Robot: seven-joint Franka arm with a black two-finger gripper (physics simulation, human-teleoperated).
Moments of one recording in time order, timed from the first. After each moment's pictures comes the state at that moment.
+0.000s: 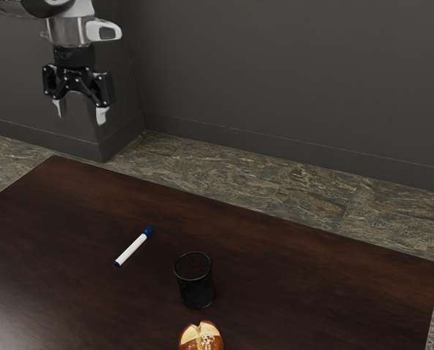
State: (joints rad) arm -0.06 0.06 0.14 -1.43 0.06 1.33 -0.07
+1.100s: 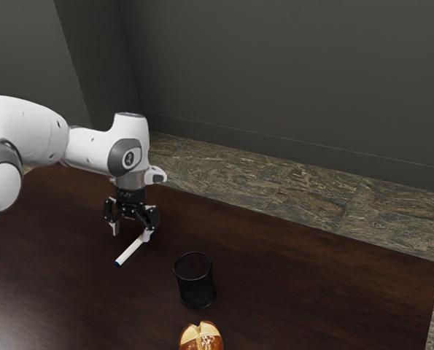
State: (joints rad) arm 0.04 0.54 0.09 -1.76 0.01 1.99 -0.10
